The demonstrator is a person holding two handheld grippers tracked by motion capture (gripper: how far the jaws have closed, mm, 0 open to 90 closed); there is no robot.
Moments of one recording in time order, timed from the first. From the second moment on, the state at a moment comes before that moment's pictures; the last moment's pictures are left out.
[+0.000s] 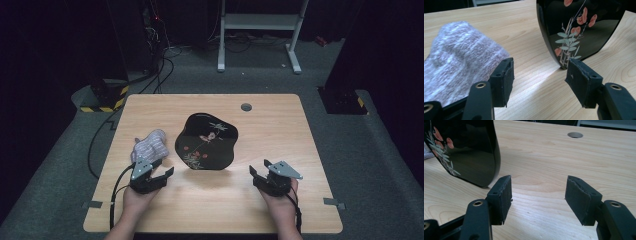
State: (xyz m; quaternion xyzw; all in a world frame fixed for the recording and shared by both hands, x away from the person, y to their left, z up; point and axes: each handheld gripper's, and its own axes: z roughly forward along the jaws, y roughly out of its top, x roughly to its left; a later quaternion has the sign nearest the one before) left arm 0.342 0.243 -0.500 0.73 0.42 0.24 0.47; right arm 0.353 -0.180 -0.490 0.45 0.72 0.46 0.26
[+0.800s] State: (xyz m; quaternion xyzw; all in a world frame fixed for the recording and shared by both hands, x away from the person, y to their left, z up) left arm 0.337 0.247 -0.503 0.74 0.41 0.24 0.47; right arm 0.362 -0.167 -0.495 0.45 0.73 0.45 0.24
